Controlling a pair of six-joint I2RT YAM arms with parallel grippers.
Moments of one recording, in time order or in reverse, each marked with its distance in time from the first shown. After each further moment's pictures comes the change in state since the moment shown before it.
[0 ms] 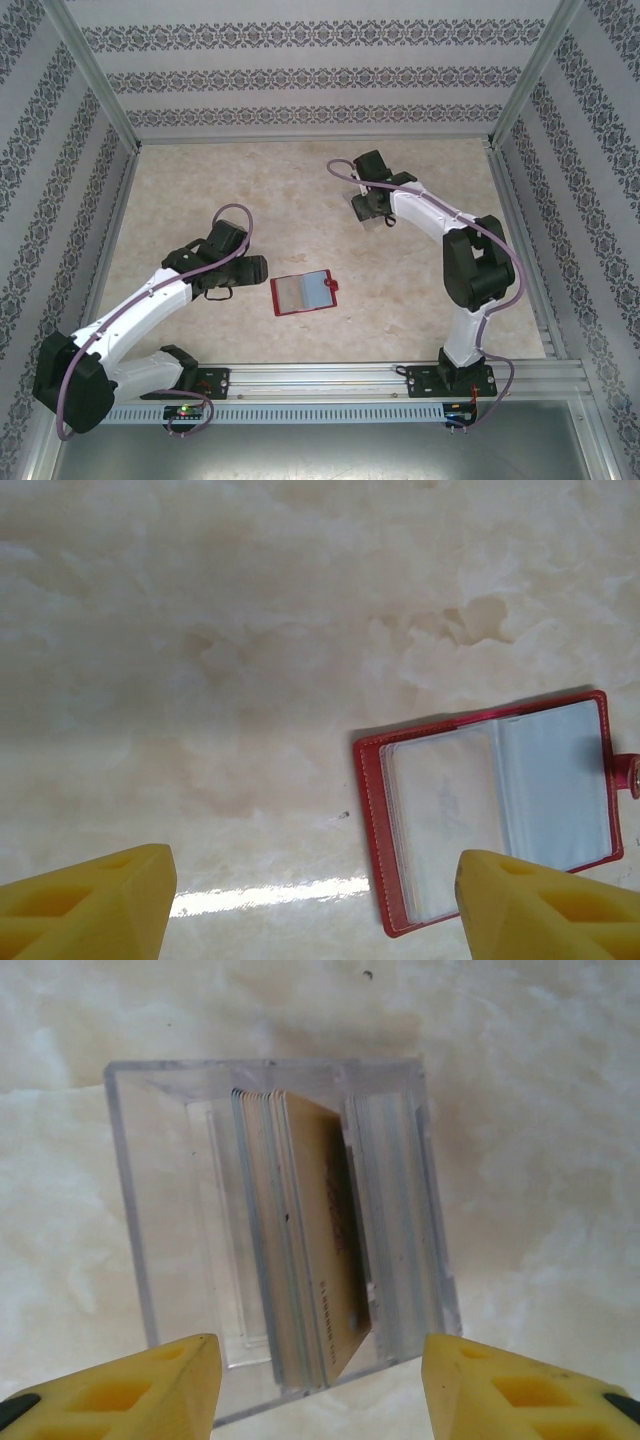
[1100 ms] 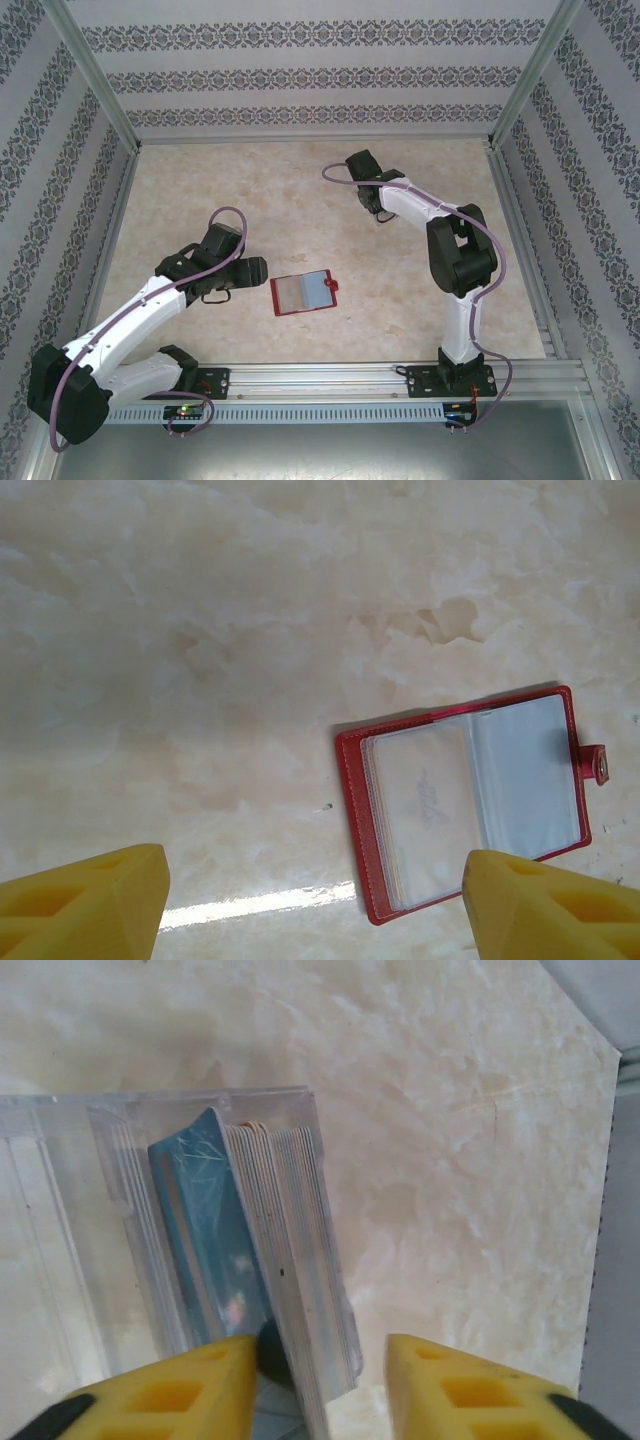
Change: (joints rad) left arm 0.000 -0.067 -0.032 0.012 0.026 -0.007; right arm 0.001 0.126 0.077 0.023 0.373 -0.096
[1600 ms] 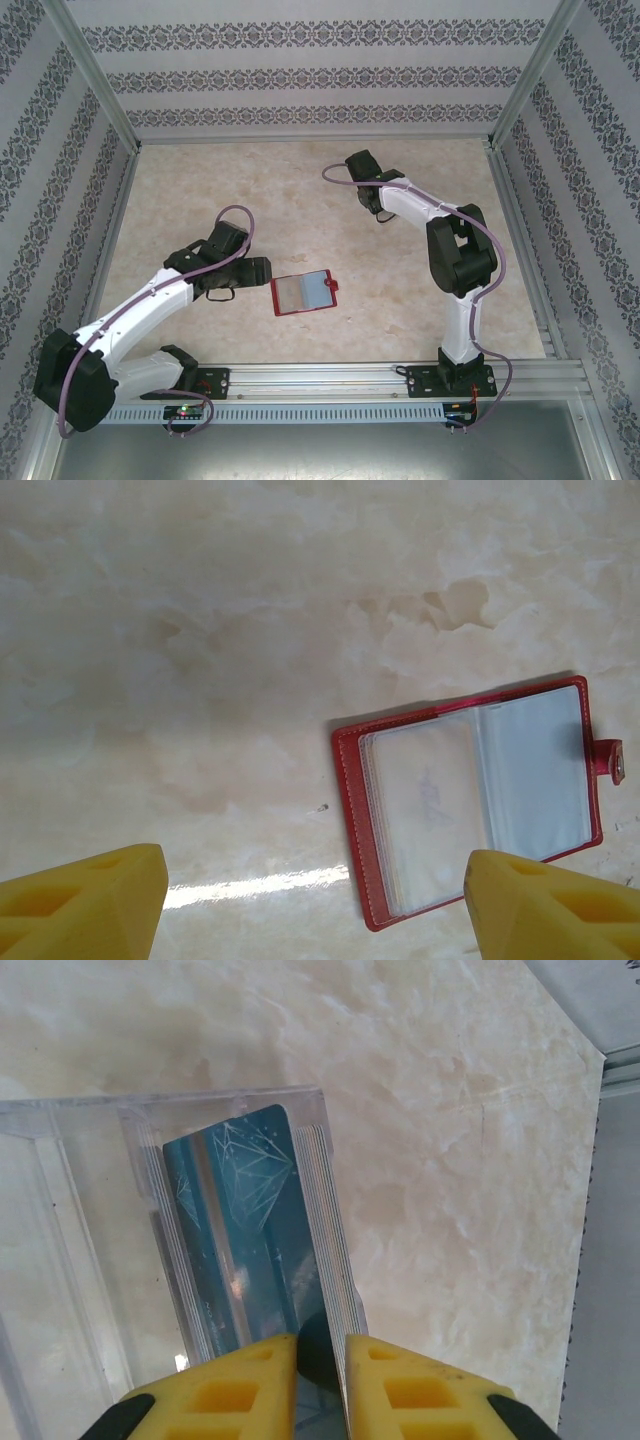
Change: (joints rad) left arm 0.000 0.080 0.013 0.023 0.029 0.003; right arm 0.000 0.000 0.000 -0.002 0.021 -0.014
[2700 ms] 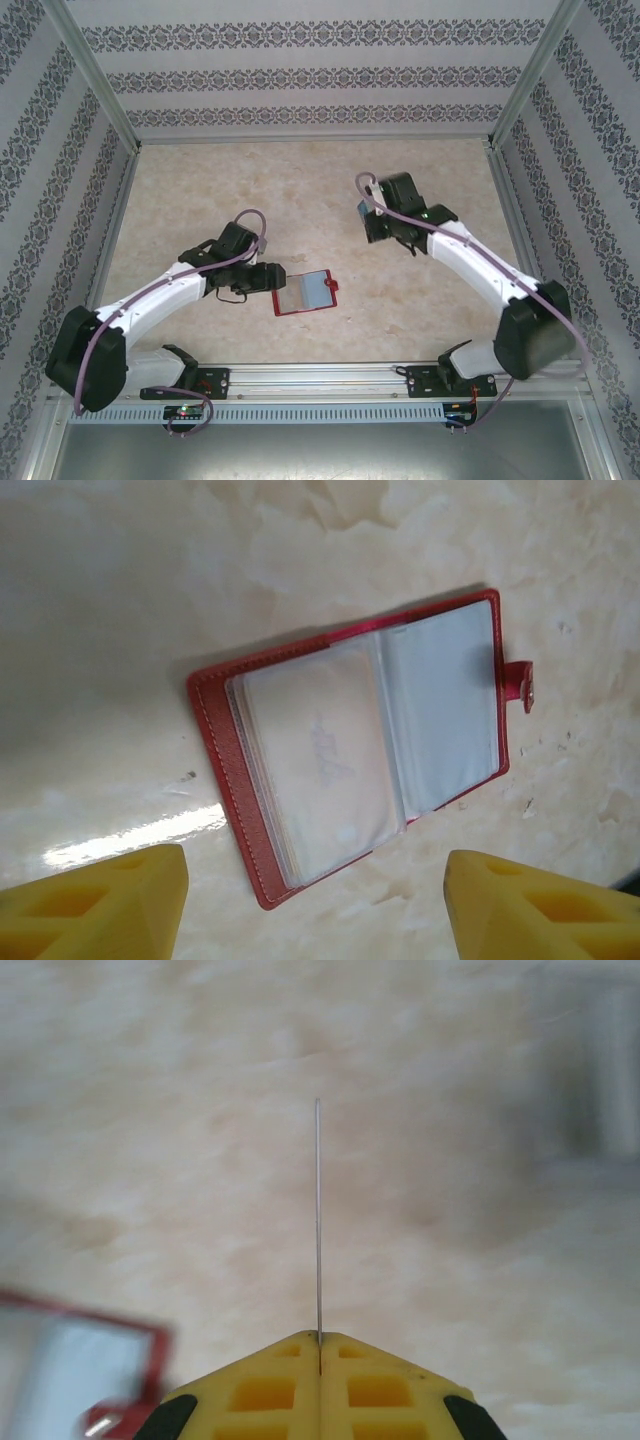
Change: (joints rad) left arm 0.000 0.124 -0.040 0.127 0.284 -0.019; right arm 0.039 -0.645 -0.486 0.056 -0.718 0.290
